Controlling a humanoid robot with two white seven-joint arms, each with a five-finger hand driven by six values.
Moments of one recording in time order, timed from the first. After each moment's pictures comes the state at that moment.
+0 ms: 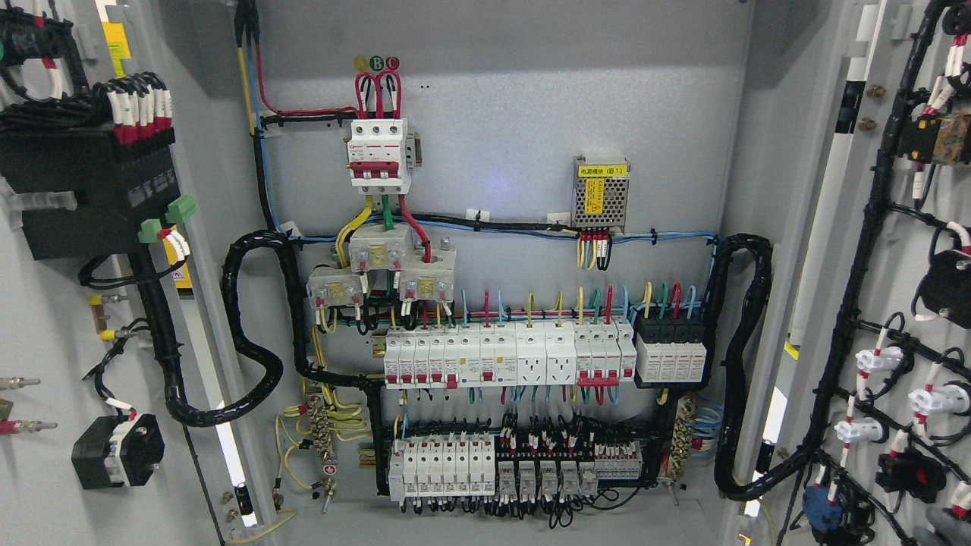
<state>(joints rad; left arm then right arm) 0.49 0.14 0.32 -2.02 0.53 -0.38 -0.60 0.47 -0.35 -0.31 -2.09 -0.70 -0.45 0.32</state>
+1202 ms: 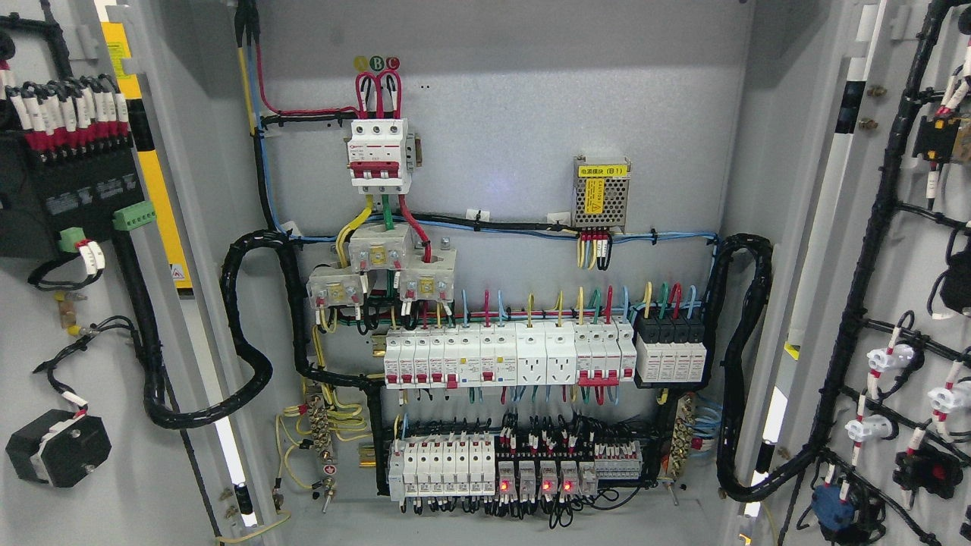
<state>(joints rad) 0.41 0.31 0.53 -1.81 0.79 -0.25 -0.71 0.51 -0.34 -0.42 -2.08 -0.75 -0.44 0.32</state>
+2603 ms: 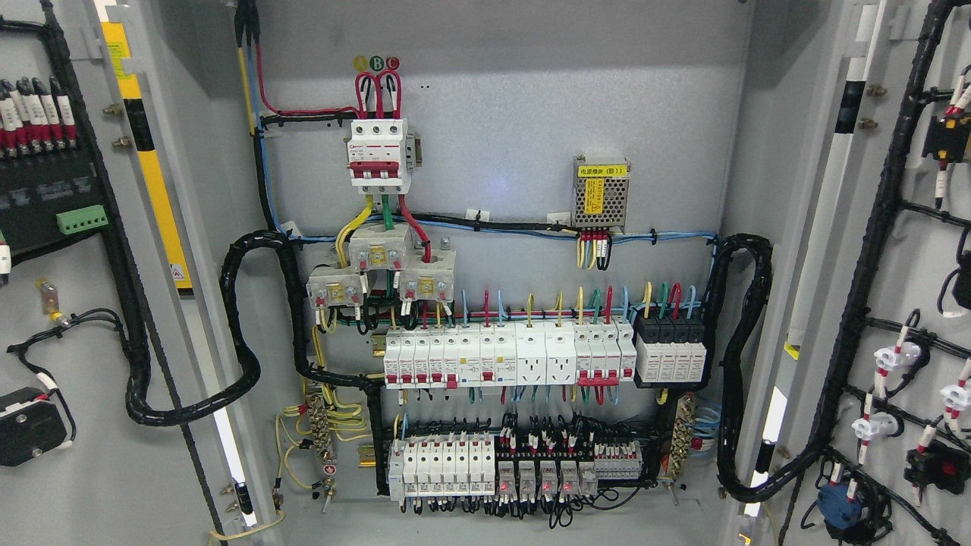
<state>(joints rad) 0.27 0.55 0.59 -1.51 0.91 -0.21 -0.72 0.55 -0.37 -0.45 -2.06 -0.81 -0.47 0.33</state>
